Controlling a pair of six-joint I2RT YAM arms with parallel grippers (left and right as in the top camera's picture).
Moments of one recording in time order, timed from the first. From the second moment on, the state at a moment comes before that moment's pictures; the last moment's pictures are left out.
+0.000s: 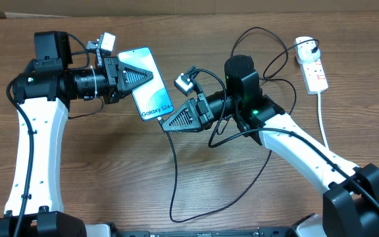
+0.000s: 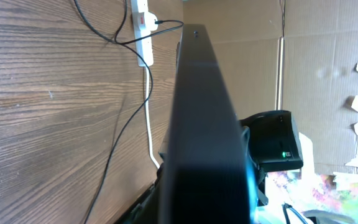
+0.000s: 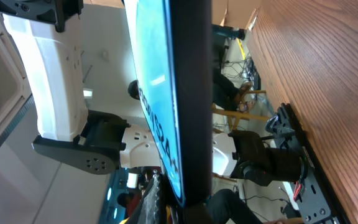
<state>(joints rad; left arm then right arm) 0.09 1.54 1.48 -0.97 1.19 -0.43 0.52 1.63 1.09 0.27 -1.41 1.13</state>
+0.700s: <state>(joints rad) 0.09 1.54 1.48 -0.97 1.19 -0.44 0.52 1.63 1.09 0.28 -1.41 1.14</state>
